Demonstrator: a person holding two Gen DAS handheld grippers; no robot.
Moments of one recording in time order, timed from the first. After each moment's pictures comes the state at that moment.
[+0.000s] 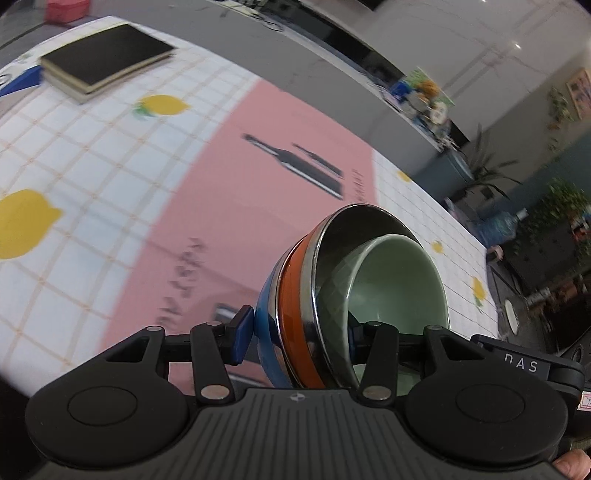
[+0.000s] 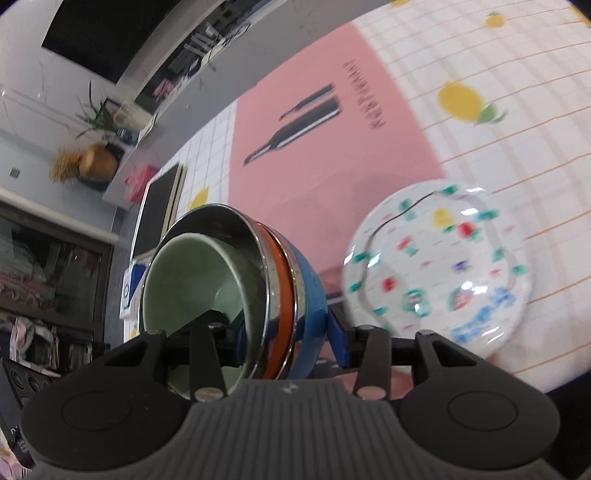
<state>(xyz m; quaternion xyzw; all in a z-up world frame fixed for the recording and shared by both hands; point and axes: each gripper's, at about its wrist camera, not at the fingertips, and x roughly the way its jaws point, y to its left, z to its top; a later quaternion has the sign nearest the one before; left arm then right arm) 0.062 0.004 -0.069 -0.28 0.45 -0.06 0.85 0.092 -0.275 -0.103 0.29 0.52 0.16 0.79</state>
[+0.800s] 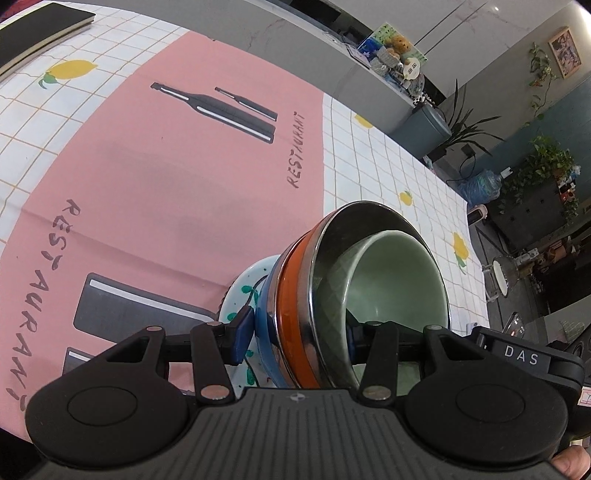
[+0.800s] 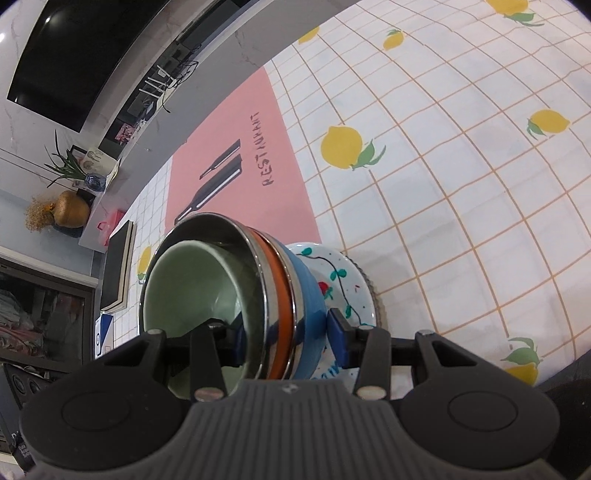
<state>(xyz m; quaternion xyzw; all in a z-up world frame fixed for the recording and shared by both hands) 0.100 -0.079 -0.099 -0.26 0.49 -0.10 0.83 0.100 -0.364 -0.125 0.32 0.52 0.10 0.79</state>
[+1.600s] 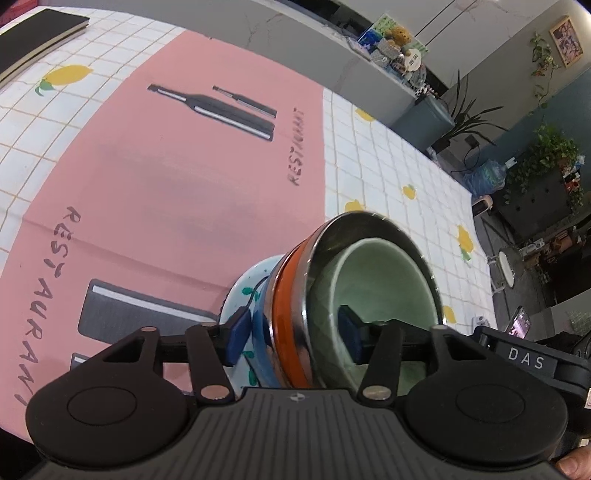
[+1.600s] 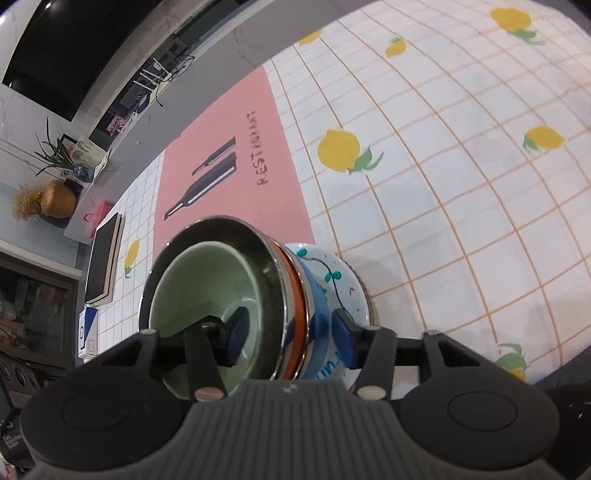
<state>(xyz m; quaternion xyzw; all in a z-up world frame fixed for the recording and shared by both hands) 0.103 -0.082 -0.092 -0.25 0.49 -0.10 0.83 0.102 -0.356 -0.112 0.27 0.52 0.08 0.81</state>
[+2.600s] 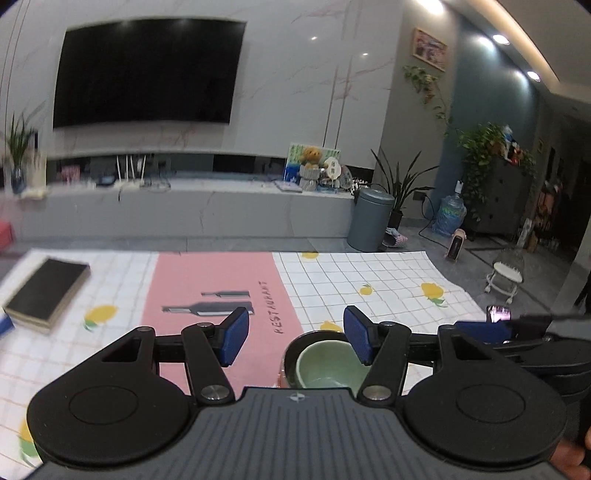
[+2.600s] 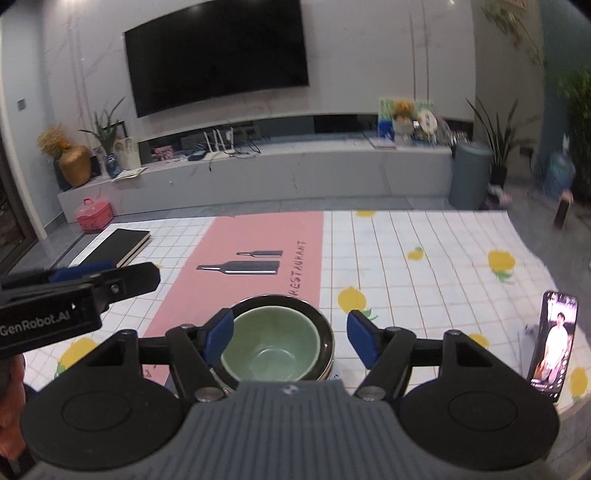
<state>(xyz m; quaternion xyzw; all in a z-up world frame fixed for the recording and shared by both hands) -0.011 -0.096 0.039 -0.03 0.24 -0.13 0.96 -0.018 -0.296 0.000 0.01 0.29 0.10 0.95</state>
